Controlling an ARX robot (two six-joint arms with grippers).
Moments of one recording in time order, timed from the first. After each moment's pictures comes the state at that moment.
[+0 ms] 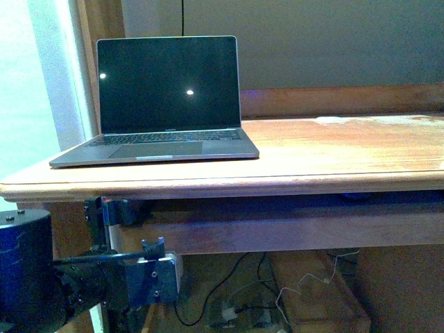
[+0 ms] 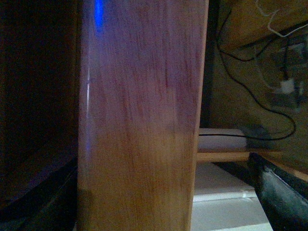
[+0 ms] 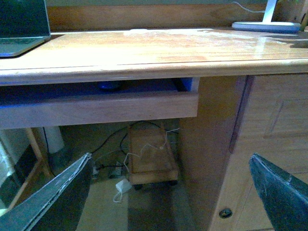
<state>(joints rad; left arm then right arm) -0.19 2.15 0.88 1.02 0.25 1.46 0.00 0.00 0.01 0.00 0.00 0.00</state>
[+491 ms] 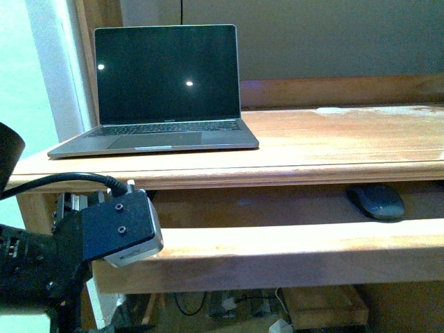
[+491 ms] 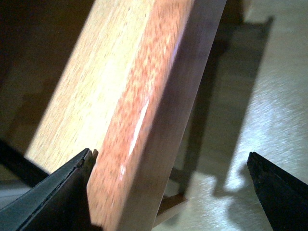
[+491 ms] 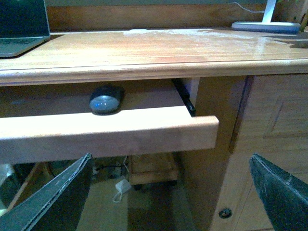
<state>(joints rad) -0.25 1.69 0.82 0.04 0.48 1.03 0.00 0.00 0.01 0.00 0.00 0.00</state>
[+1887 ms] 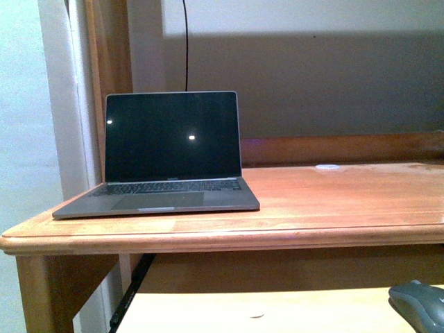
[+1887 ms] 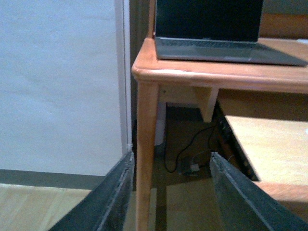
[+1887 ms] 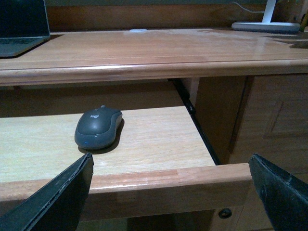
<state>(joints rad) -0.06 0.03 0.03 0.00 -0.03 -0.03 0.00 0.00 0.01 0.00 0.00 0.00</state>
